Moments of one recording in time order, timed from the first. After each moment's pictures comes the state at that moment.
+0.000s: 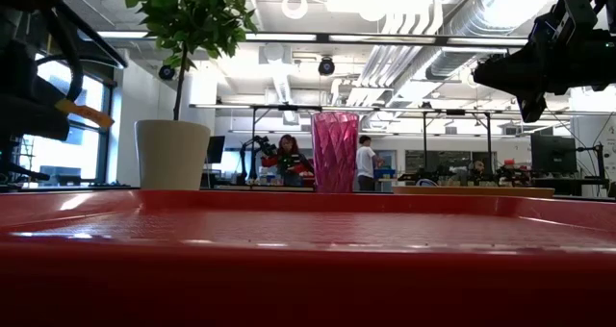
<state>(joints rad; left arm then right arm) -0.63 1.65 0.84 -0.88 0.09 -1.99 0.01 0.03 0.04 -0.02 0.28 0.40</state>
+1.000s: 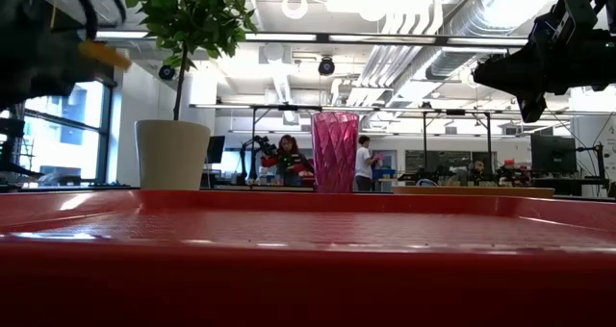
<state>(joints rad) -0.63 1.48 0.83 -0.86 0.01 -2.08 0.01 0.03 0.04 -0.02 0.28 0.40</state>
